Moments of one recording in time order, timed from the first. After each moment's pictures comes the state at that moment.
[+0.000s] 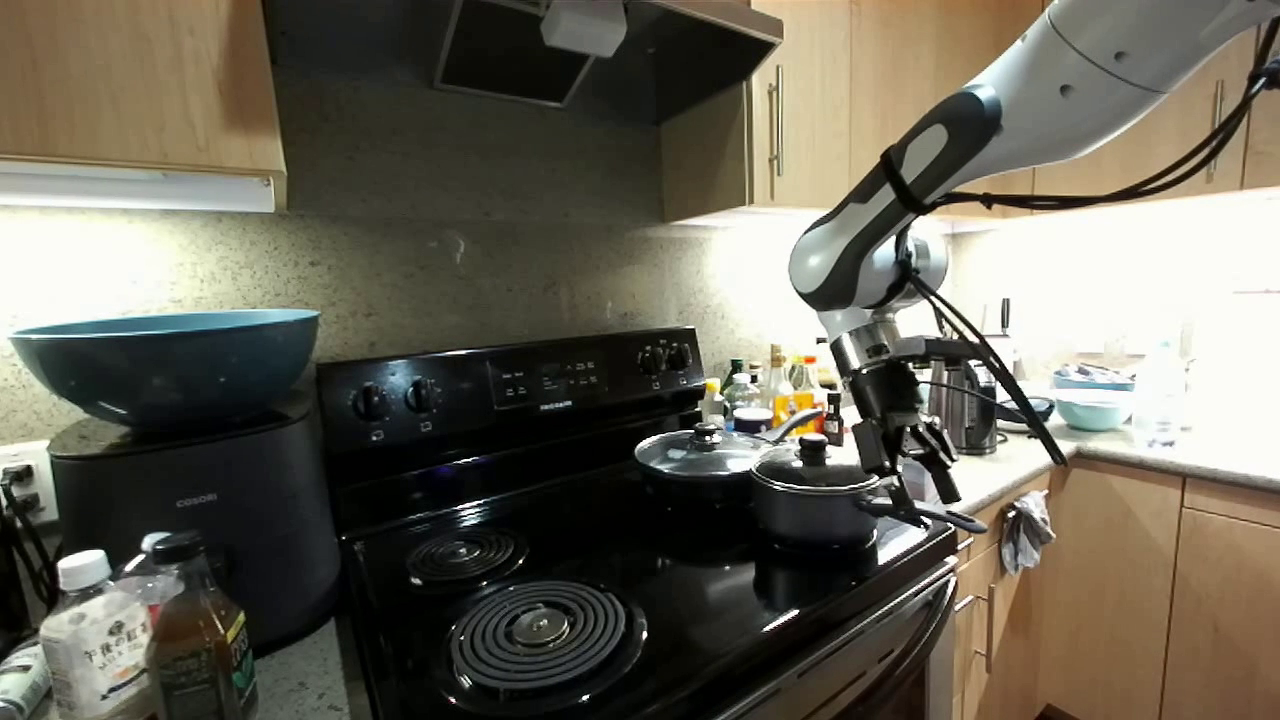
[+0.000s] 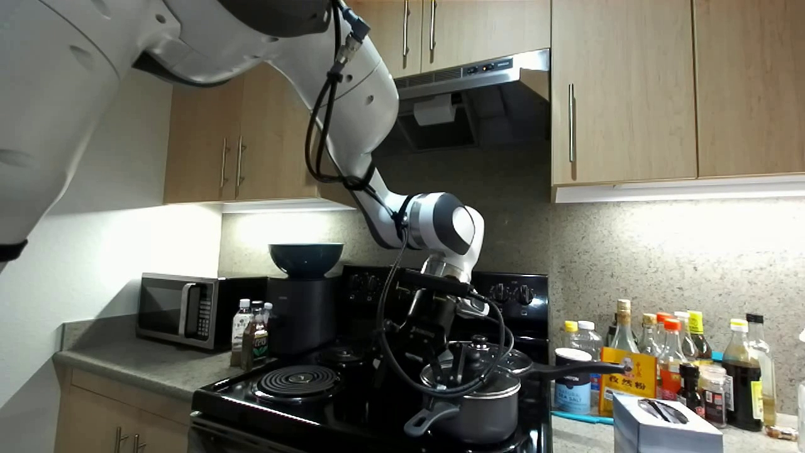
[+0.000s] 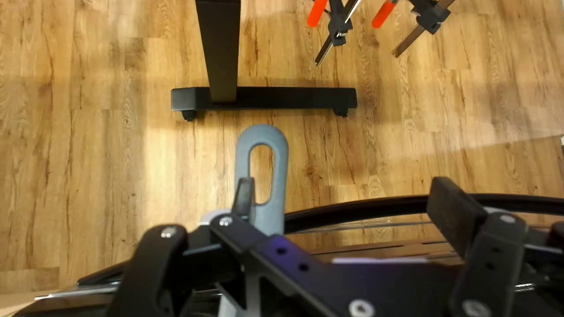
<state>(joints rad) -0.17 0.27 -0.10 -1.92 0.06 1.64 -0.23</state>
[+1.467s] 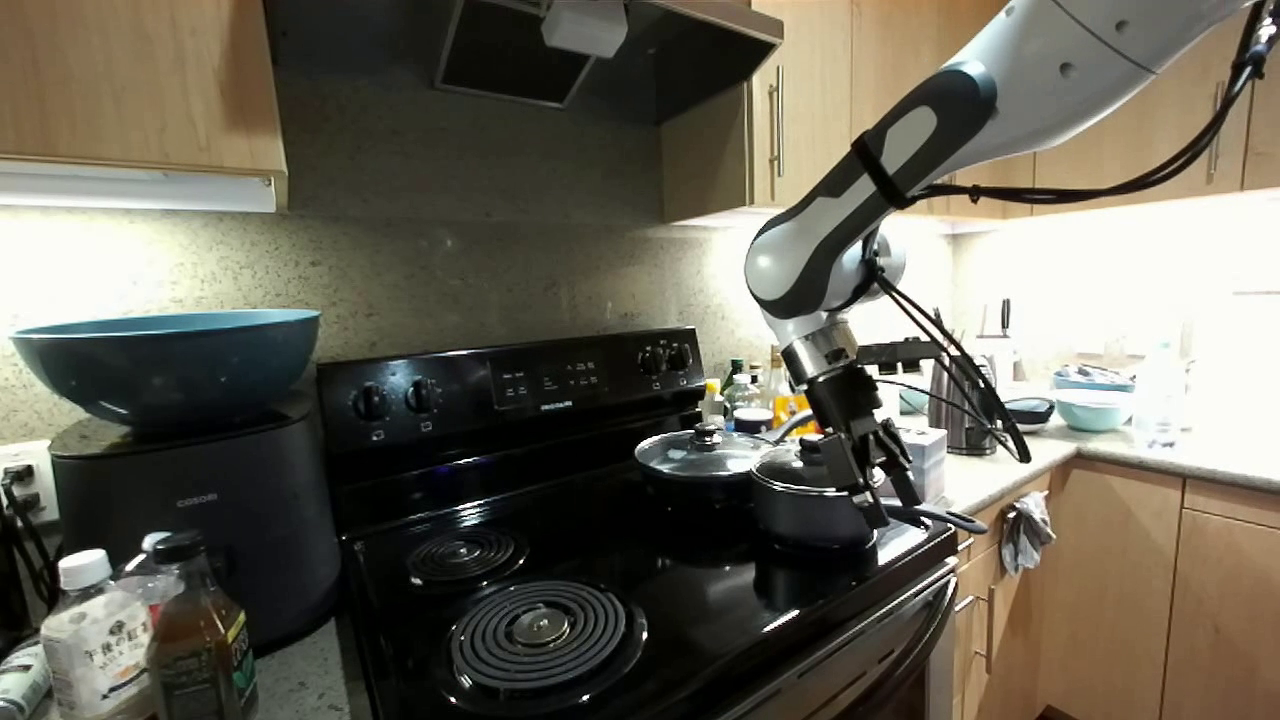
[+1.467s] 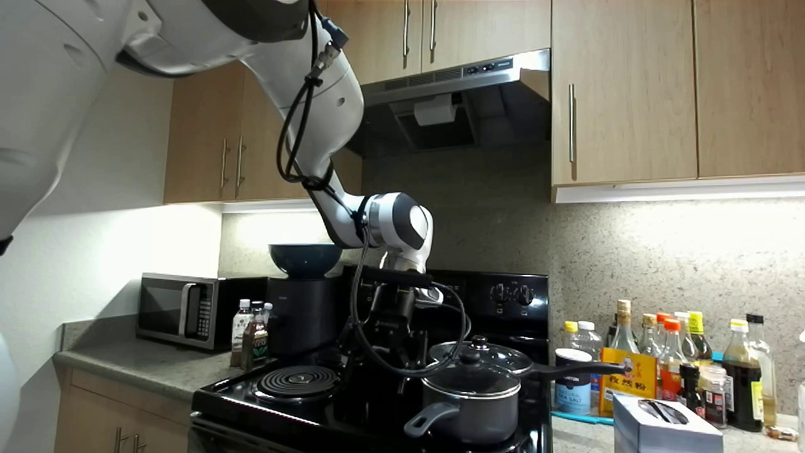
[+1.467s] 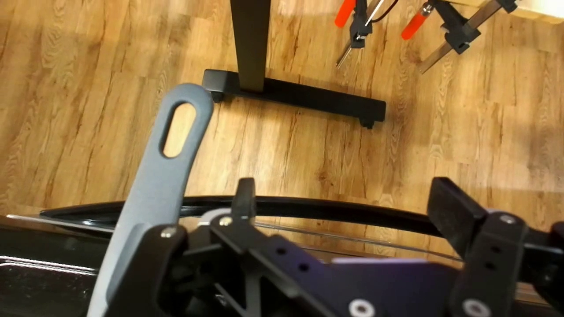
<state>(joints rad) -0.06 0.23 -0.04 -1.96 -0.04 1.68 -0.23</state>
